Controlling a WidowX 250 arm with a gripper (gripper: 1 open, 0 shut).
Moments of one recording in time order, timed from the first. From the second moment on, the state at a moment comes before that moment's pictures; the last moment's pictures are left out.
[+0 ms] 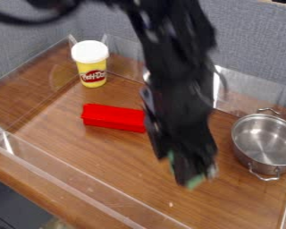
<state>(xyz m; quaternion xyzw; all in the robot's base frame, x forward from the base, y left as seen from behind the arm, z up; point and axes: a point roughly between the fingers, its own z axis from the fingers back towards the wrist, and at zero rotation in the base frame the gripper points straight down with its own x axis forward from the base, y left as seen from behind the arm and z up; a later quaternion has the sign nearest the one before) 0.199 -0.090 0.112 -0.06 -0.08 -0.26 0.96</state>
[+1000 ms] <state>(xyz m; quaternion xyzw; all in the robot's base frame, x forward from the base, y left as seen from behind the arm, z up) 0.208 -0.100 0.041 -0.05 -0.04 -0.29 0.95</state>
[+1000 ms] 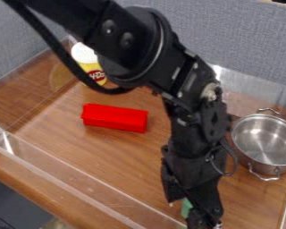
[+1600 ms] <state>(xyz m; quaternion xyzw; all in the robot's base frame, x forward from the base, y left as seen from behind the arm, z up) 0.215 -0.093 0.103 -0.03 -0.10 -0.27 0.96</state>
